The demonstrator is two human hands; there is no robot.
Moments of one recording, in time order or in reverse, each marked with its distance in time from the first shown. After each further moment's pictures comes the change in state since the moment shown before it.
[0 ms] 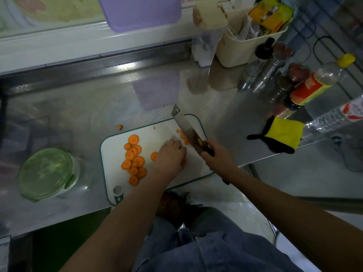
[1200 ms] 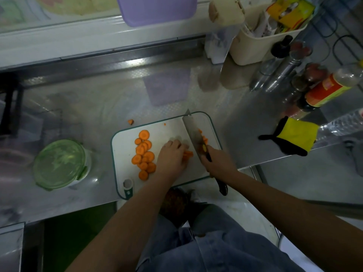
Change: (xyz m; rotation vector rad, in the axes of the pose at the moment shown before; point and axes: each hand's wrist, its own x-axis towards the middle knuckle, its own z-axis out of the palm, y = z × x) left_hand -0.023 -0.010 0.007 -0.239 0.129 -0.202; right_hand 0.008 0.002 0.032 -0.404 -0.129 -0.008
